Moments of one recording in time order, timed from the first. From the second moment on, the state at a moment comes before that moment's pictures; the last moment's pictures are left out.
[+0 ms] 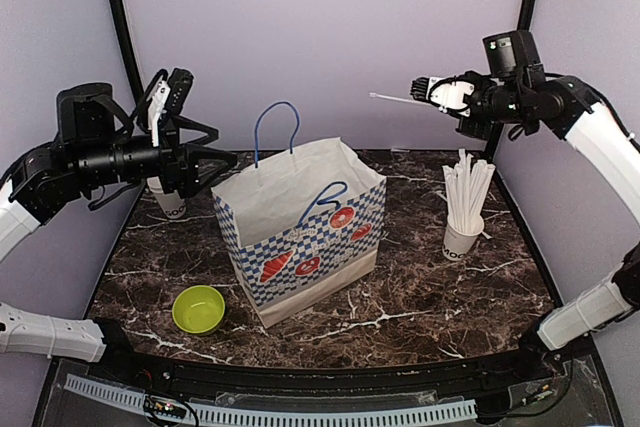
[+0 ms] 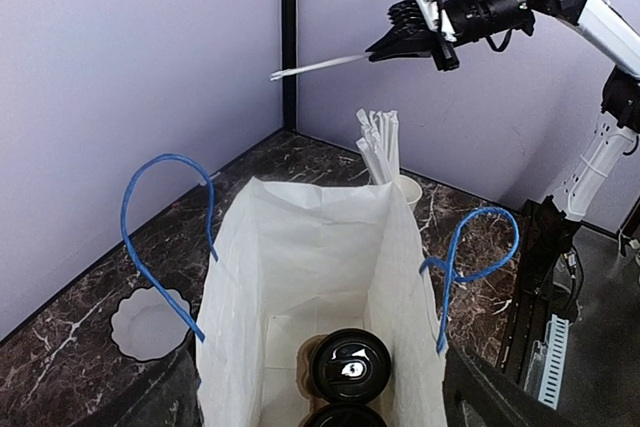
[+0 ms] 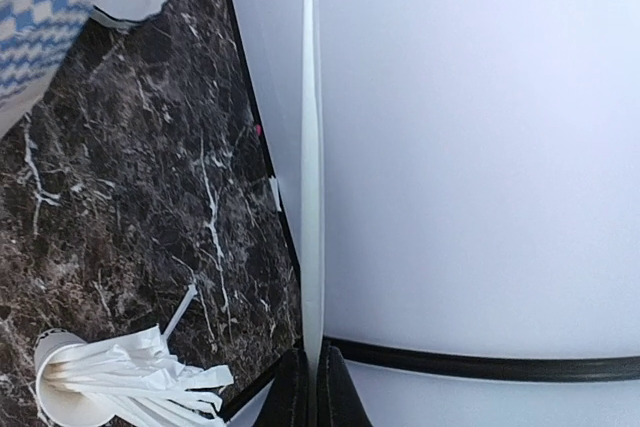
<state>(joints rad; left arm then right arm) -0.73 0.97 1.22 -0.50 0.27 0.03 0.55 1.37 1.64 -0.80 0.19 -1.06</state>
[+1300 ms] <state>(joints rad) -0.73 0.89 1.15 -0.44 0.15 0.04 1.02 1.79 2.14 -1.10 0.18 -1.16</state>
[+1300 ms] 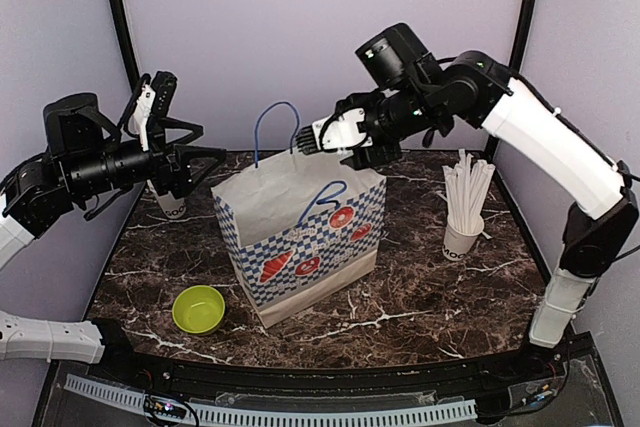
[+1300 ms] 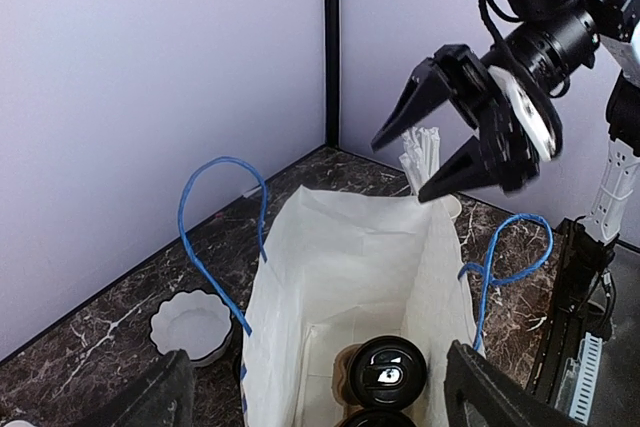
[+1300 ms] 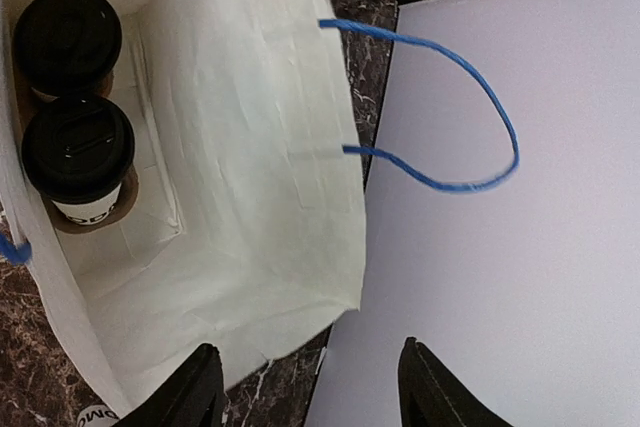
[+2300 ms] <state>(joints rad) -0.73 0.93 1.15 -0.38 0.17 0.04 -0.04 1.32 1.40 -0.85 -0.54 -0.52</state>
